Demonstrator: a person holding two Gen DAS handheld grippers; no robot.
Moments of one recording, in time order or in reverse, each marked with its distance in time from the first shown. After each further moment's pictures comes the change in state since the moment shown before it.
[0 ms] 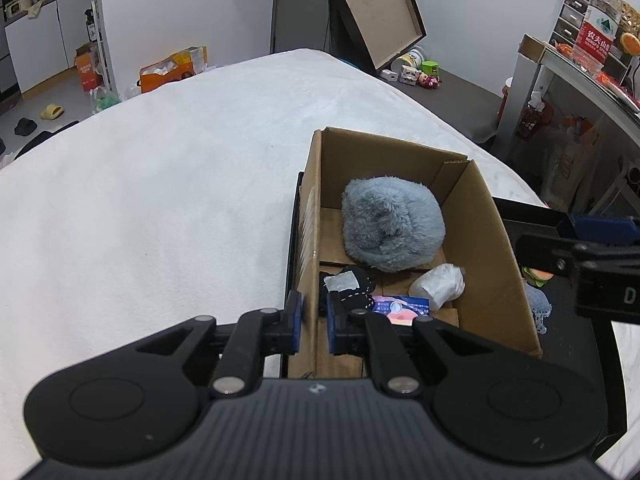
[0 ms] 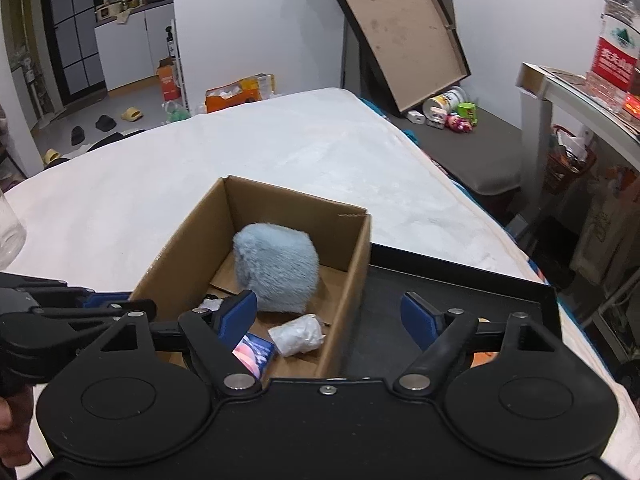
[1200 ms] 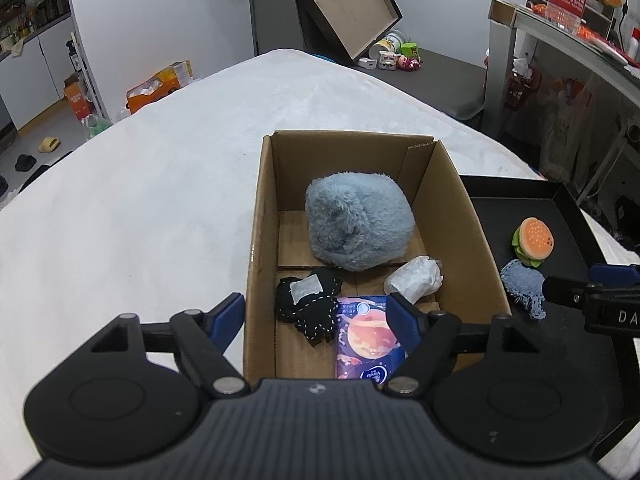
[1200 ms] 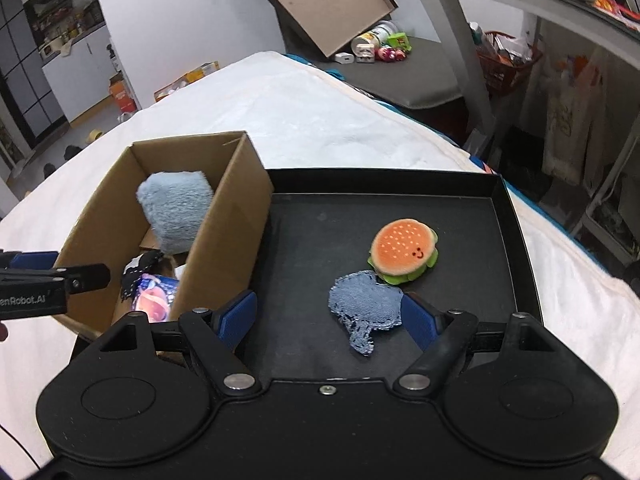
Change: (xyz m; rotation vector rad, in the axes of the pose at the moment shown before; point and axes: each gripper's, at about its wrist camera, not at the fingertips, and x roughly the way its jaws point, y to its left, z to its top) left arm 0.007 -0.047 0.002 0.123 0.015 0.060; right arm 0.014 -0.086 -0.062 0.227 0.080 -0.006
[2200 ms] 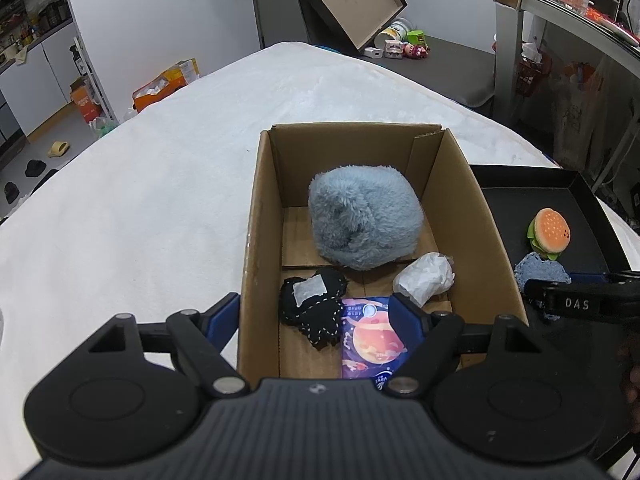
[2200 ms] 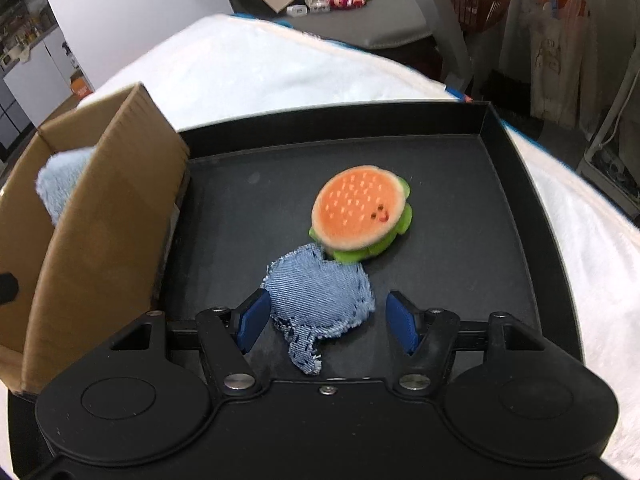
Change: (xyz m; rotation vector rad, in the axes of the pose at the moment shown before) left arm 0.011 -0.008 0.003 0.025 0.024 0.047; right arm 0.071 -0.036 -0.012 0.083 0.093 -0.049
